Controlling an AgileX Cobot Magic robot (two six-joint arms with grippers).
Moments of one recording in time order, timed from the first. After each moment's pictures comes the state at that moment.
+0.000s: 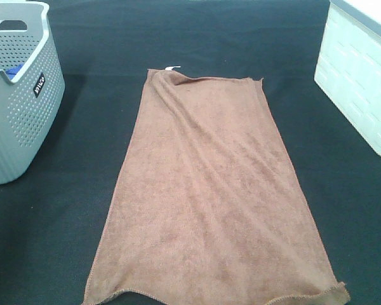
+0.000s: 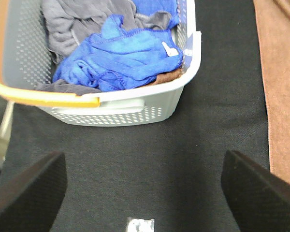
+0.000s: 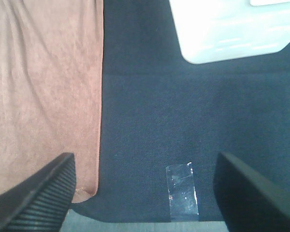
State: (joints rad) left arm 0.00 0.84 -1.01 0.08 1.02 -0.04; right arm -0.01 0.58 -0.94 0.00 1.22 0.01
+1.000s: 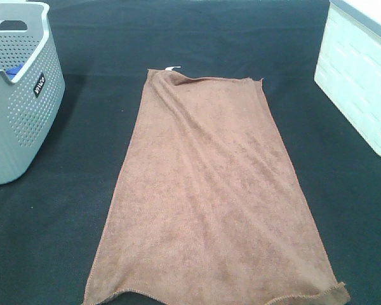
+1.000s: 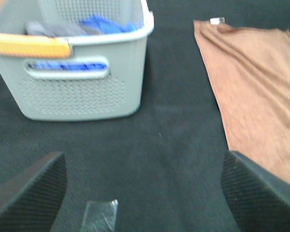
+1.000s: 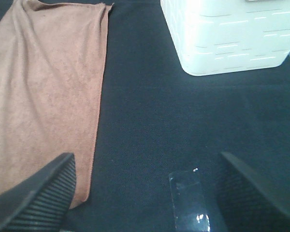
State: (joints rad) left arm 0.00 0.00 -0.51 -0.08 1.04 0.00; right arm -0.01 0.00 -0.52 0.00 1.10 0.00
